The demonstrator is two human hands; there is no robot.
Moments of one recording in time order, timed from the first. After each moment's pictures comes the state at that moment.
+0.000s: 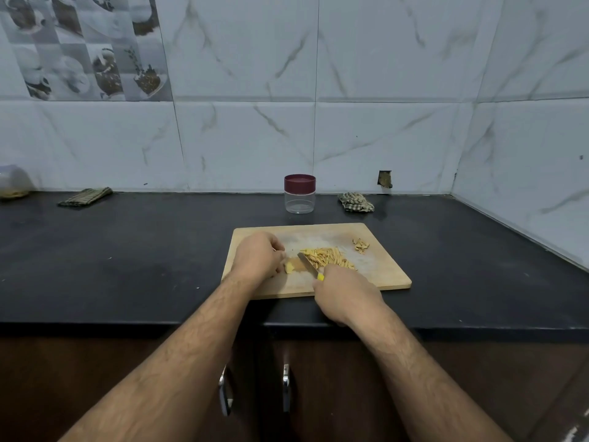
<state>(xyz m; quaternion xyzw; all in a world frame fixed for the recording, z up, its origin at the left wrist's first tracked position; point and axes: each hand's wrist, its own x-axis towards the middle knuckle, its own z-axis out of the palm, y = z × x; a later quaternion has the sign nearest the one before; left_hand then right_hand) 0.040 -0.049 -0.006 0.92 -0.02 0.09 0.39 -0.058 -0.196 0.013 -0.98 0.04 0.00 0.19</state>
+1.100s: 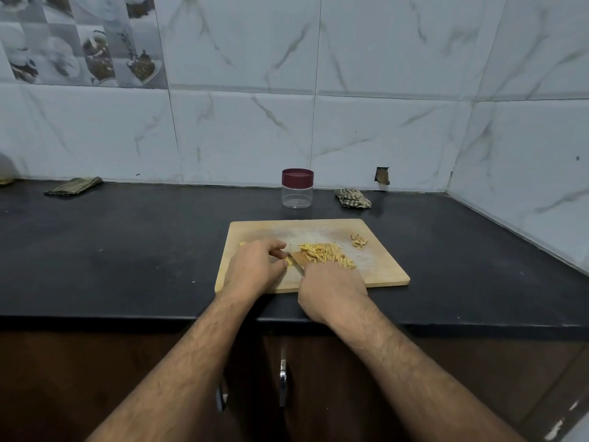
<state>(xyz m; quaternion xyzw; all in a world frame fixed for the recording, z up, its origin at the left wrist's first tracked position) 0.037 -0.041 -0.037 0.92 -0.09 0.15 0.34 -0.064 -0.169 0.024 -1.00 0.00 0.00 0.04</state>
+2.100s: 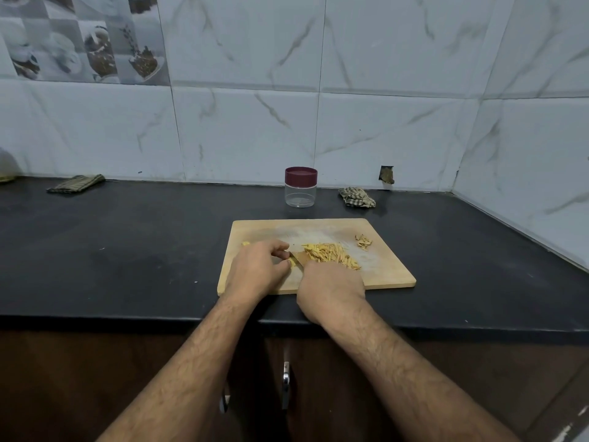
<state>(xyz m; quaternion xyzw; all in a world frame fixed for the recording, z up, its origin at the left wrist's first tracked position) 0.039 -0.040 -0.041 0.92 -0.08 0.17 0.35 -0.056 -0.158 0.021 -1.00 0.03 -0.01 0.04</state>
